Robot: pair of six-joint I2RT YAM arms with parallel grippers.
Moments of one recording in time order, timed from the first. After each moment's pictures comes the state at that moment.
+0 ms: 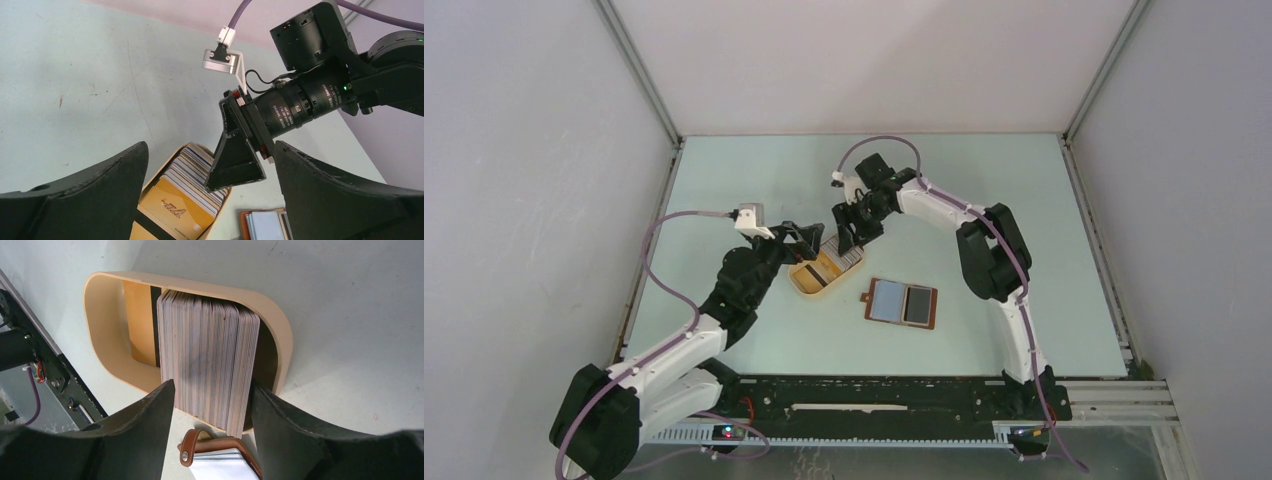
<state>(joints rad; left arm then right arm) -0.52 0.95 0.37 0.56 -0.17 -0.48 0.61 2.22 1.81 -0.70 -0.55 0.07</state>
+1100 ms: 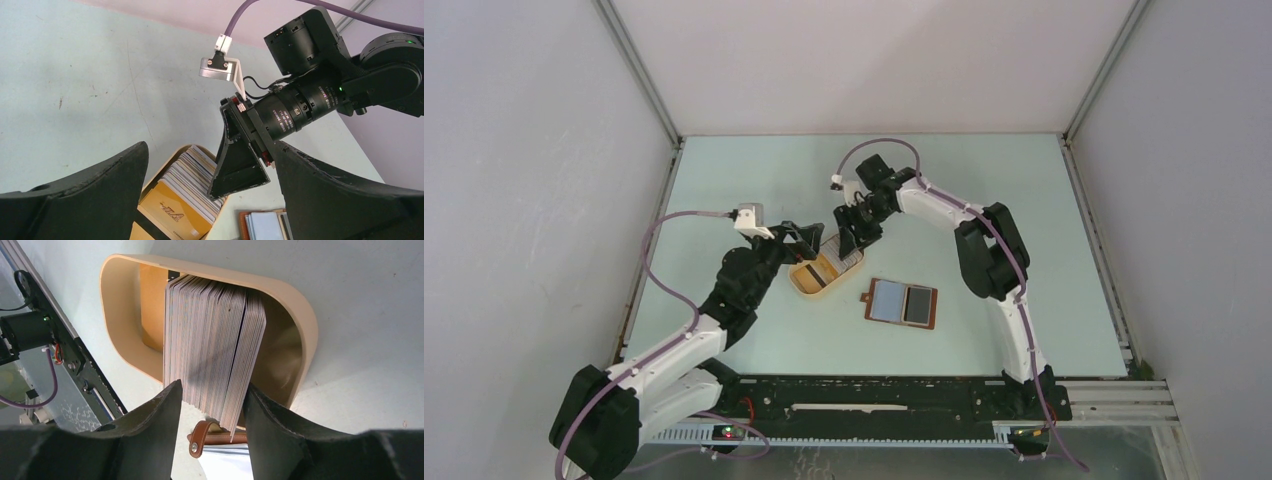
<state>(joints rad) -0.52 0.94 0.37 0.56 -0.17 -0.48 0.61 2.24 1.83 -0.75 -0.64 0.04</state>
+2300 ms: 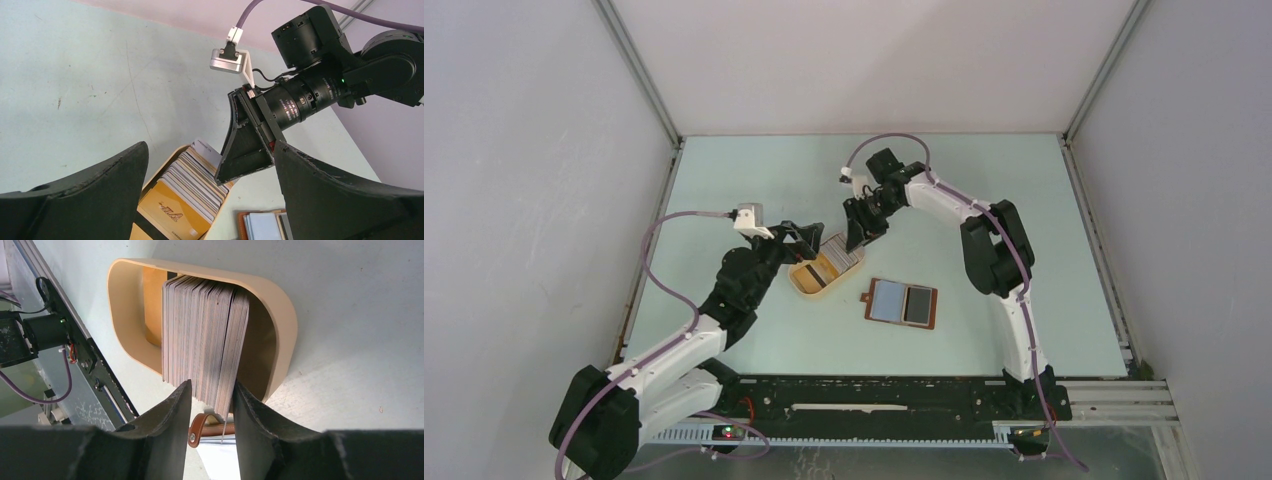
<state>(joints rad) -0.52 0.94 0.37 0.56 -0.17 -0.49 0.56 2.24 1.84 -0.77 -0.69 0.05</state>
